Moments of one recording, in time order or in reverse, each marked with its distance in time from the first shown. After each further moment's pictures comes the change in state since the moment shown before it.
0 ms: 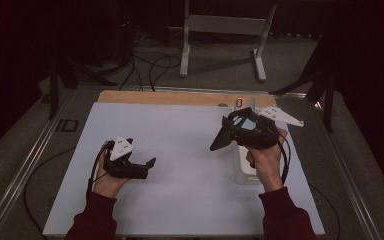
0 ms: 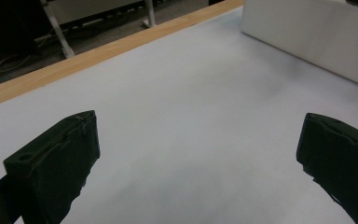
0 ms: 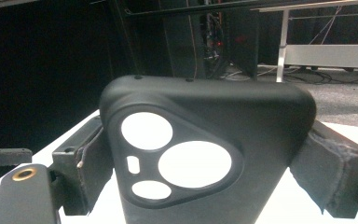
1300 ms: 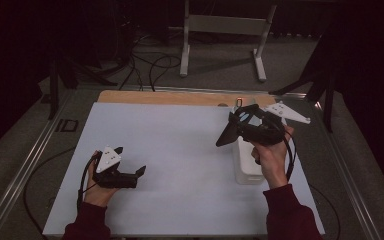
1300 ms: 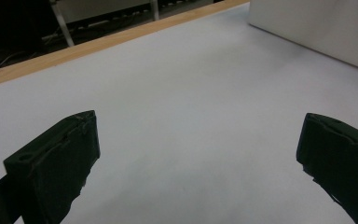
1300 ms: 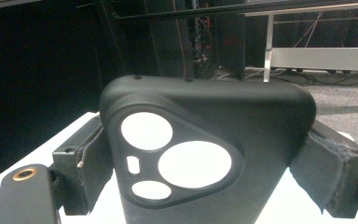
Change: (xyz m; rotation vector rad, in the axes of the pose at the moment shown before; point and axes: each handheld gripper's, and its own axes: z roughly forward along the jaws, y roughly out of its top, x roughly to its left) left arm 0.010 -0.038 -0.018 -0.033 0.009 -0.029; right arm -0.014 0.006 -0.003 -0.009 -0.045 0.001
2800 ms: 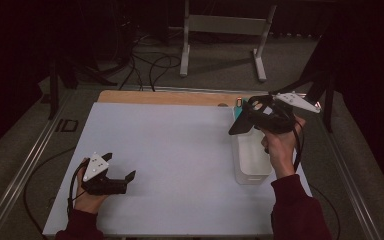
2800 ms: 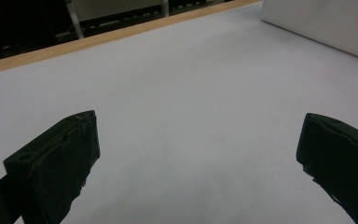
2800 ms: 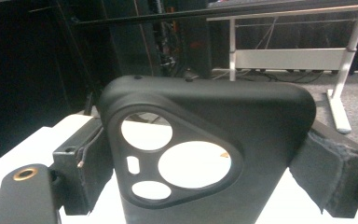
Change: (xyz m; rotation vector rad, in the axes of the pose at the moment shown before) left arm 0.010 -0.023 -0.018 -0.014 0.034 -0.029; right arm -0.035 0.015 0.008 -0.009 -0.138 0.018
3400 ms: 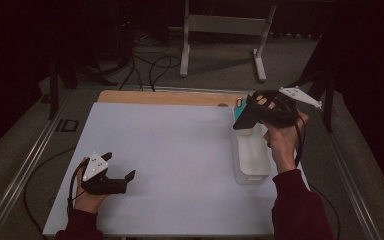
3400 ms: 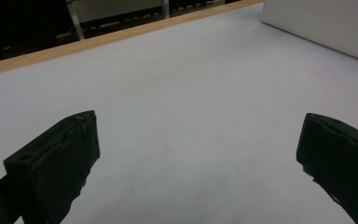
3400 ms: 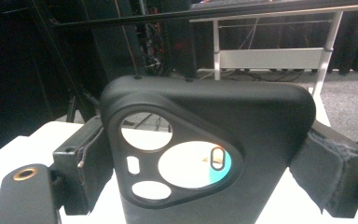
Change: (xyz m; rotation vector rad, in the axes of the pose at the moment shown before) left arm 0.001 0.000 -0.001 -0.004 0.001 -0.001; right arm -0.012 0.008 0.010 0.001 -0.061 0.007
